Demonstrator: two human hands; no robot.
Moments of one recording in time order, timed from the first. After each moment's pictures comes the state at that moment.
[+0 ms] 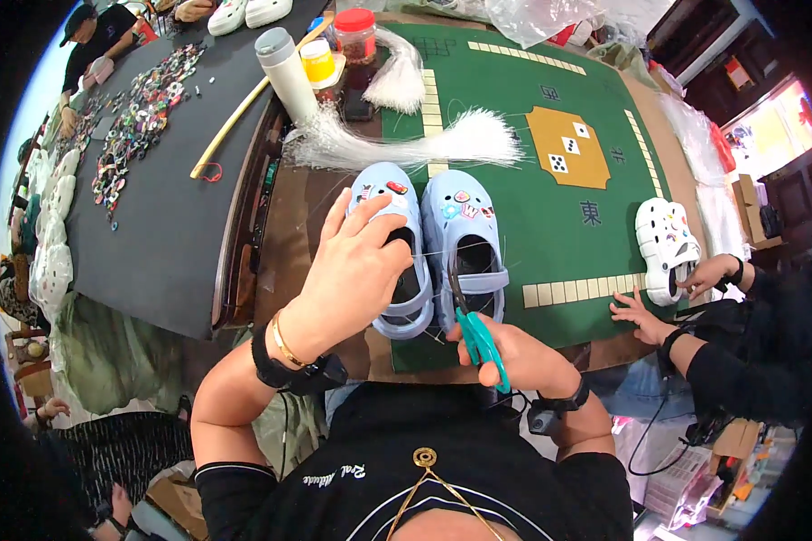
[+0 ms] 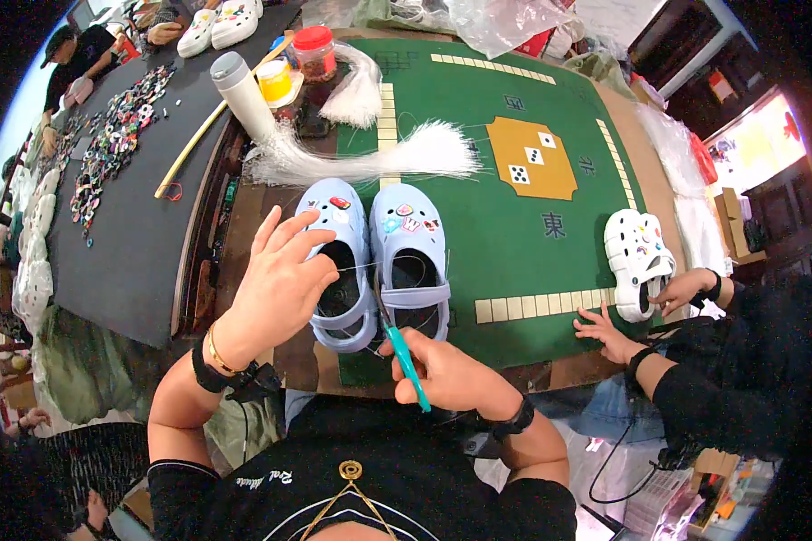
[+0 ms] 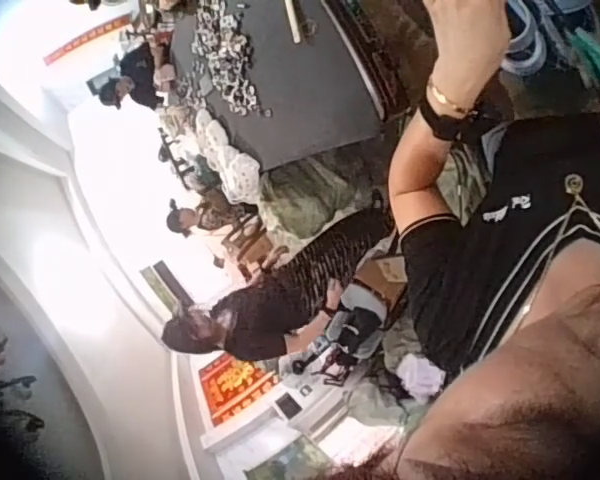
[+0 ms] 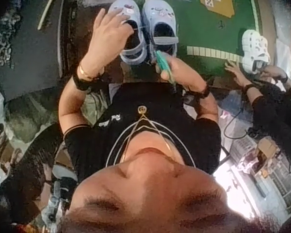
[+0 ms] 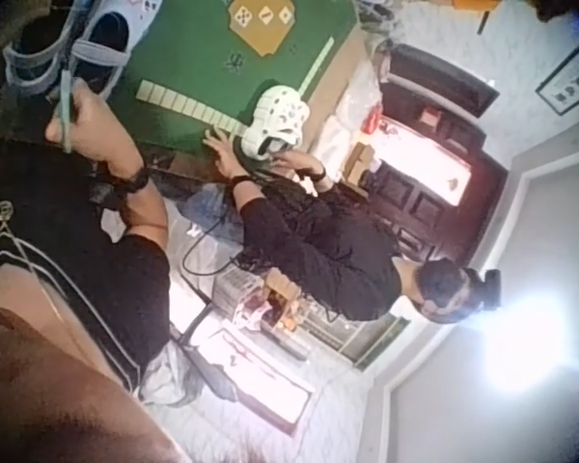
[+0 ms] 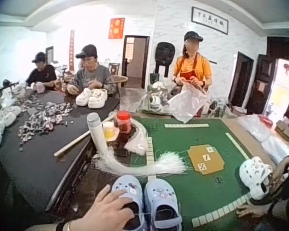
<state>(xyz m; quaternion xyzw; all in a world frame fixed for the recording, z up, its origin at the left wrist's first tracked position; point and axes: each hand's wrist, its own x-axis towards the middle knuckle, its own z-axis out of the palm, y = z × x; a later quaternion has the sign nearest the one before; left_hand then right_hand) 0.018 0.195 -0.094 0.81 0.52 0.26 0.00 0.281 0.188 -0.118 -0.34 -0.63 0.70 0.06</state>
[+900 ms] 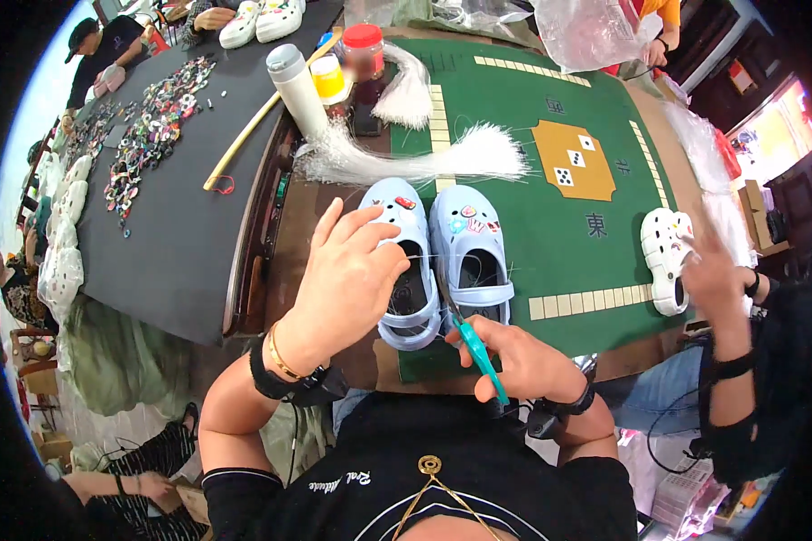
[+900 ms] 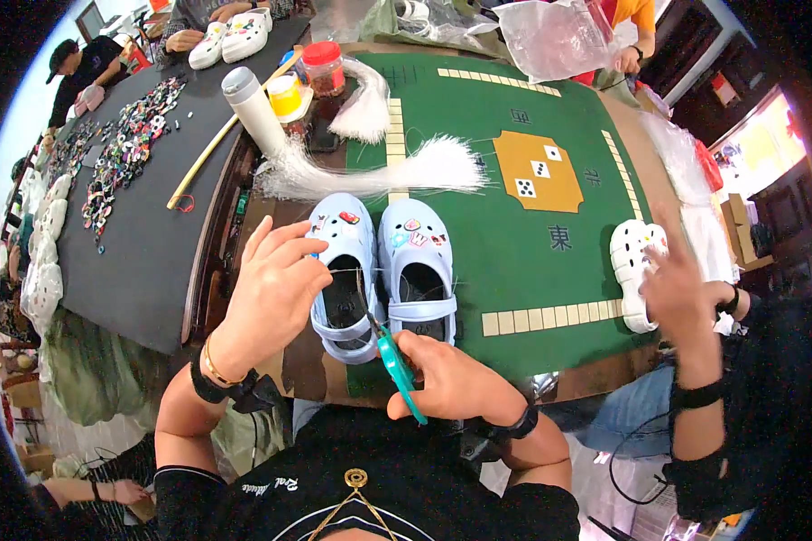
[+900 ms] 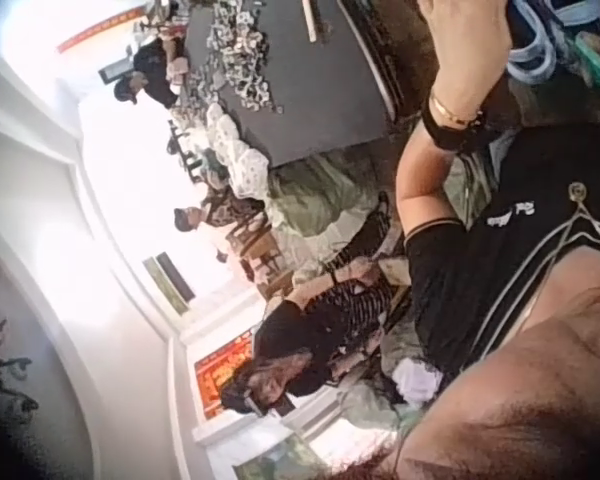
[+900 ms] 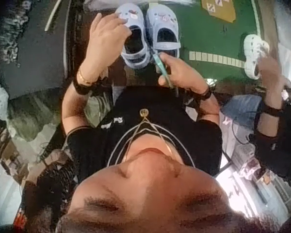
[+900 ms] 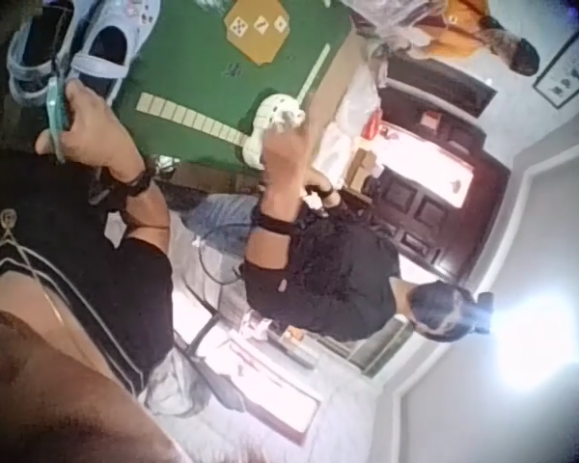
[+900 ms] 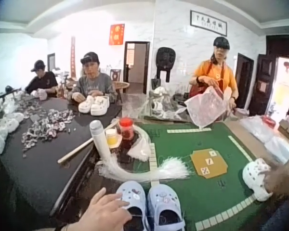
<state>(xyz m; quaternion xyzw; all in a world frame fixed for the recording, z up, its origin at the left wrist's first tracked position) 0.009 0.190 -0.078 0.79 0.54 0.28 0.01 0.267 0.200 -0.093 -0.34 -0.73 0.59 0.03</state>
